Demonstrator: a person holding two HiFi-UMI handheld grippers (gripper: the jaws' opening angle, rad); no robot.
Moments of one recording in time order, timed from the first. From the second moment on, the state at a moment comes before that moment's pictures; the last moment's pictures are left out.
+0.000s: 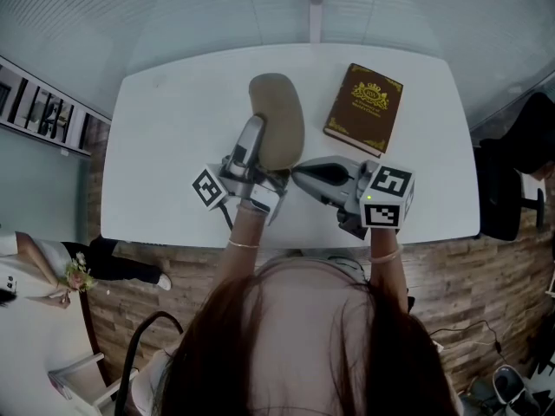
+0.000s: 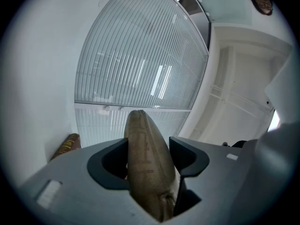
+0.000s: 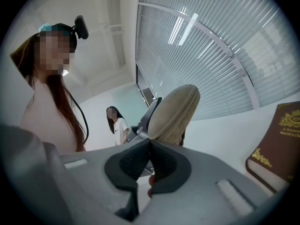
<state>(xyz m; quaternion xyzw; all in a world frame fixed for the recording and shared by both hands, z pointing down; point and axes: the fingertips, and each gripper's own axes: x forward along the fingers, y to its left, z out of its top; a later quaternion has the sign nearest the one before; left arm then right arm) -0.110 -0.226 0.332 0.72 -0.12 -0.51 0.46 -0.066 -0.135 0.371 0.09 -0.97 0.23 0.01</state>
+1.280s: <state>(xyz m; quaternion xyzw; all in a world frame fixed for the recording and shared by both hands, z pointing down) -0.069 -0.233 0.336 0.76 -0.19 -0.45 0.43 -0.050 -0.139 0.382 0.12 -0.97 0.20 0.03</state>
